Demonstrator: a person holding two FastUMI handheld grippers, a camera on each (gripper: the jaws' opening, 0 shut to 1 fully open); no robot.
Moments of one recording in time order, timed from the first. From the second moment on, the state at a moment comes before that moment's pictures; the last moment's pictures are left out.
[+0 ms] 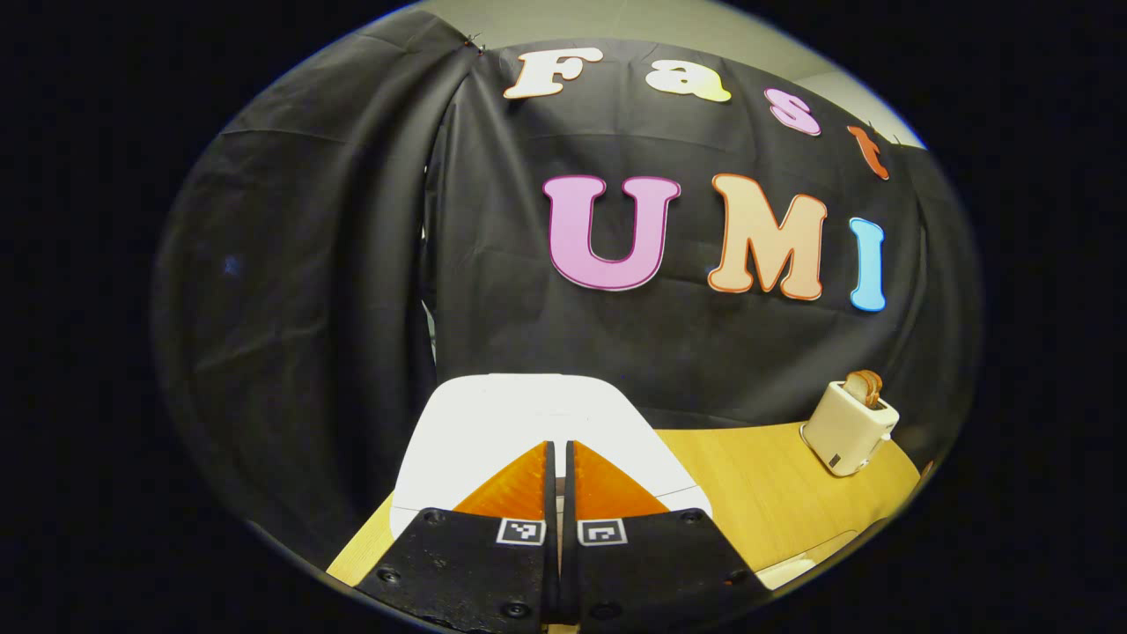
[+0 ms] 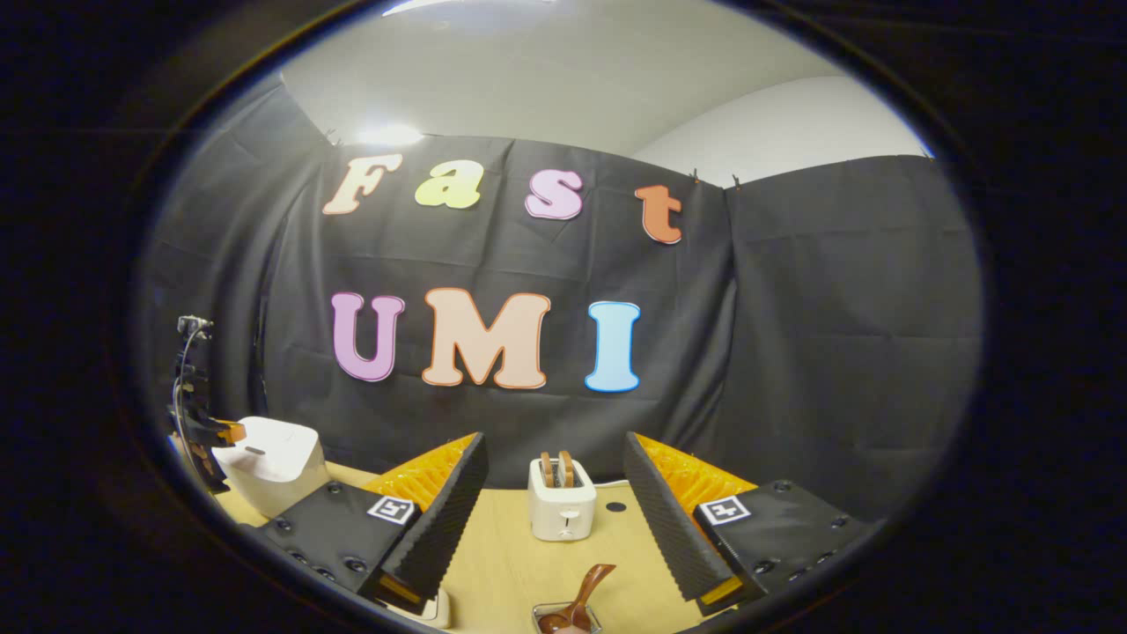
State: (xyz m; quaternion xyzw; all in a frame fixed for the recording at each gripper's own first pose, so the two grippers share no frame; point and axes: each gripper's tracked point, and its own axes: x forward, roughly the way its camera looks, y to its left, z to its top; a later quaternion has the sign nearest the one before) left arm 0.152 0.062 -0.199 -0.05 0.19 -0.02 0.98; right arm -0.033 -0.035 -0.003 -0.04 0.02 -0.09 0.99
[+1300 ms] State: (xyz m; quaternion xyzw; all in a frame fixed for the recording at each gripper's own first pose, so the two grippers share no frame) left arm 0.177 0.059 -0.161 -0.01 0.12 -0.02 0.99; right arm -0.028 -0.042 -0.012 -0.03 0.02 -0.09 1.00
